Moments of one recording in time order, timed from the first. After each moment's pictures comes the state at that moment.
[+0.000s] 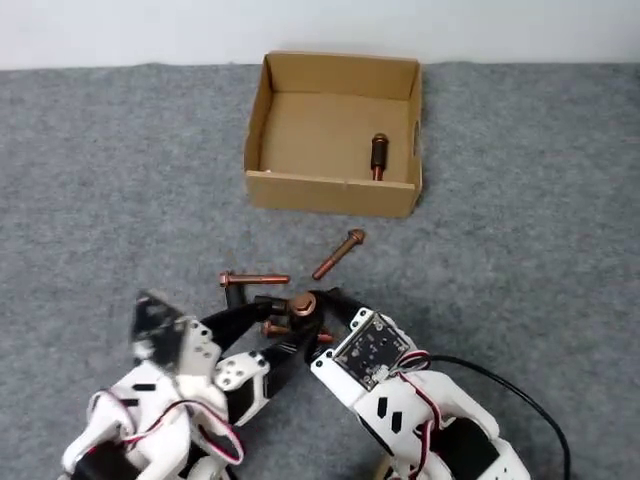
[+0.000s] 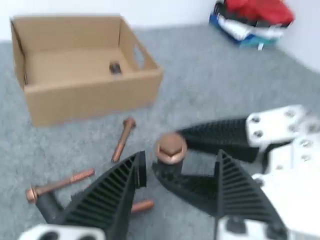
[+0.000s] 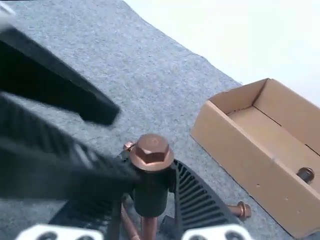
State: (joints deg) left arm 32.3 -101.2 63.3 74.0 21.7; right arm -44.5 -103.0 80.2 48.5 11.2
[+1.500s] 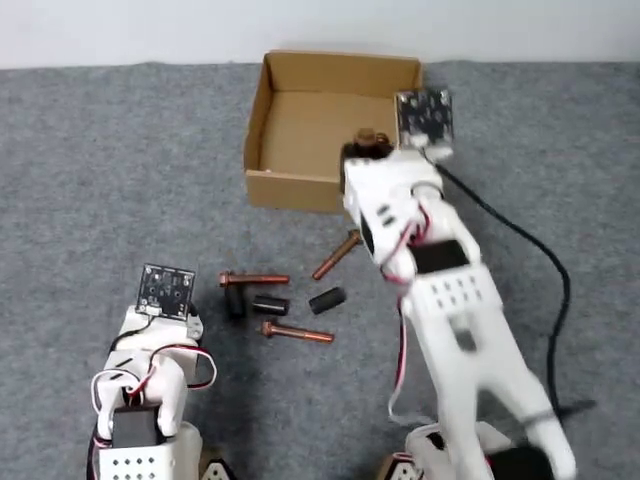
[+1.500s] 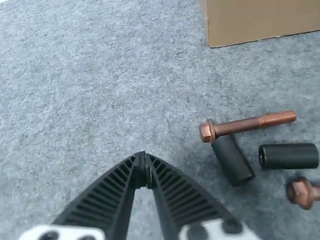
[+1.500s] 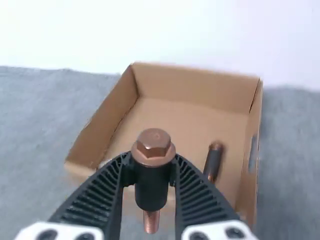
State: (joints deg) left arm -7.9 -100.4 96.9 54.8 -7.0; right arm -17.1 -20.7 32.4 18.4 -6.3
